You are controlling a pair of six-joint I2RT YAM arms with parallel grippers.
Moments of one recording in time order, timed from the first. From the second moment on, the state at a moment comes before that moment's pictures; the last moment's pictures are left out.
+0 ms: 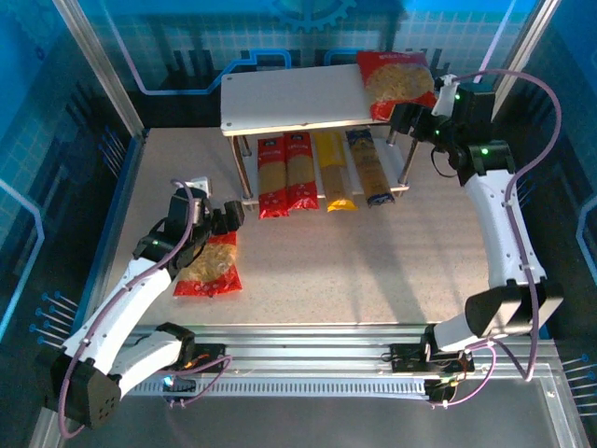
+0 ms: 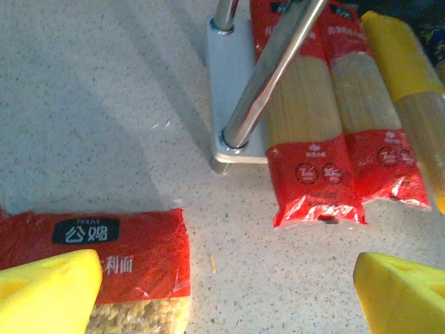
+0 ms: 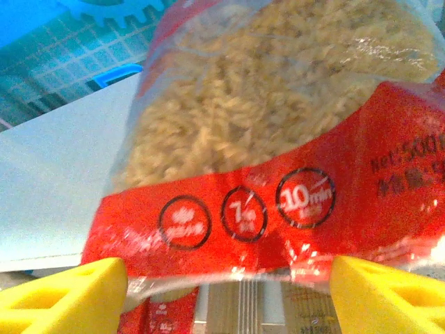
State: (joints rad) left arm -0.28 0.99 0.82 -0.49 -0.14 -0.44; right arm 0.05 1.45 1.66 -0.62 -0.29 0.34
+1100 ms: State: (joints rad) left arm -0.21 1.24 0.72 -0.69 -0.24 -0.64; right arm 0.08 0.97 1.26 -0.47 -0.34 0.43
